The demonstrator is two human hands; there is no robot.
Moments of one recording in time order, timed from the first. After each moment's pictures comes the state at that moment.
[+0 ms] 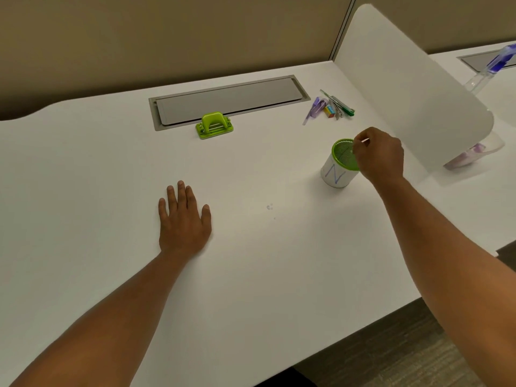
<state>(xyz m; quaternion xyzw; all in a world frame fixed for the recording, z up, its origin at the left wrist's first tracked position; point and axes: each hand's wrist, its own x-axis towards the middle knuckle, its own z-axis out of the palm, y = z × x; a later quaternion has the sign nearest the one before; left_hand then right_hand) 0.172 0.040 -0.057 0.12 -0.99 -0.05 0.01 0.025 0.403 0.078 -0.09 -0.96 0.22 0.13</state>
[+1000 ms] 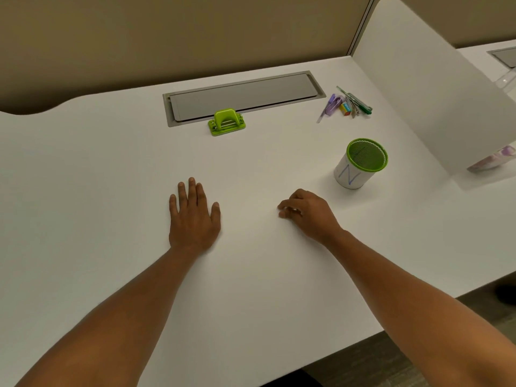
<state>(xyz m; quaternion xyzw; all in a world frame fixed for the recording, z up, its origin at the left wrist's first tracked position) 0.173 0.042 -0.055 0.13 -0.99 -0.04 0.01 0.104 0.315 -0.027 0.25 -0.93 0.26 -0.05</state>
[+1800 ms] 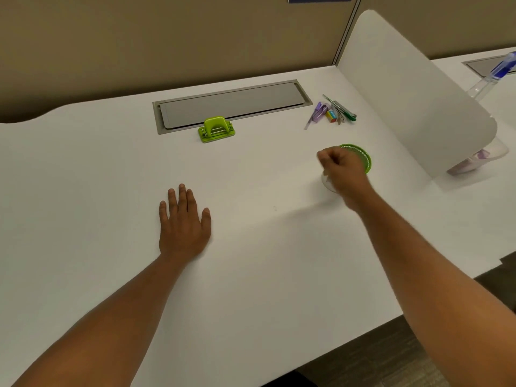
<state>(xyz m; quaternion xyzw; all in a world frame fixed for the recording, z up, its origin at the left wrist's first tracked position) 0.174 0.043 -0.056 0.12 -0.99 -0.04 0.03 0.052 0.351 0.063 -0.03 -0.84 0.54 0.00</state>
